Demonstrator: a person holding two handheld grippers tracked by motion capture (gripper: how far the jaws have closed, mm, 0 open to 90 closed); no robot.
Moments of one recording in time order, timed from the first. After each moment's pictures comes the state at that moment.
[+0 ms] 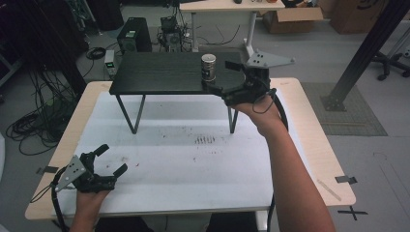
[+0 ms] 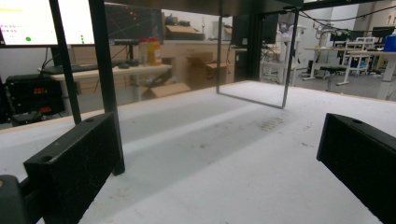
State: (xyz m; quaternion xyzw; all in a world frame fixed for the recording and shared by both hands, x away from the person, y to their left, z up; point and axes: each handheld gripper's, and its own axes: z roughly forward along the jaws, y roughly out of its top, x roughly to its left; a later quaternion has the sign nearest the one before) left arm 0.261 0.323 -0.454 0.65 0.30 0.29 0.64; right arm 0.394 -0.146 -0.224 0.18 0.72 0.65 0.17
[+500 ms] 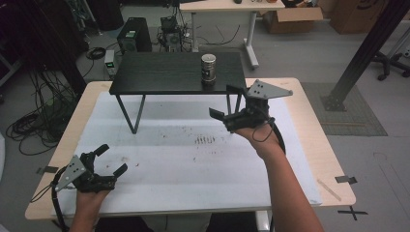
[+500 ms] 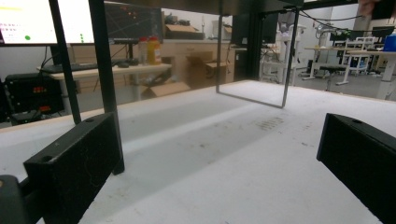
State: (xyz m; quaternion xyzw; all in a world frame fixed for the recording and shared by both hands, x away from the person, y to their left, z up) left arm 0.262 0.323 -0.454 0.65 0.30 0.29 0.64; right arm 0.371 -0.153 -0.284 0.18 0.71 0.66 0.17
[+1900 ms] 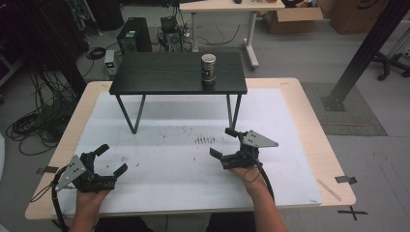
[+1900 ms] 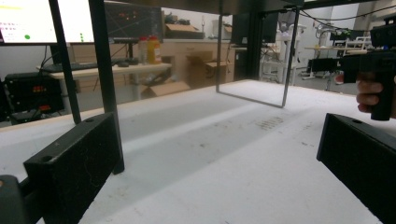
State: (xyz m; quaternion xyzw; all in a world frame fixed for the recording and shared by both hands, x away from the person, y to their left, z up) left arm 0.262 0.323 -0.454 0.65 0.30 0.29 0.64; right arm 0.344 -0.157 -0.439 0.25 0.68 0.68 0.14
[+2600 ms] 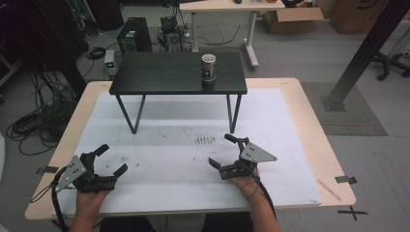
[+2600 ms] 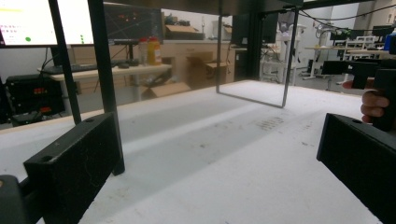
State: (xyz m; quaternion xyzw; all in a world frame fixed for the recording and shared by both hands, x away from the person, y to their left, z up) left arm 0.261 0.323 -0.455 0.65 0.29 0.29 0.64; right arm 0.324 -0.154 -0.455 0.19 0.68 0.68 0.20
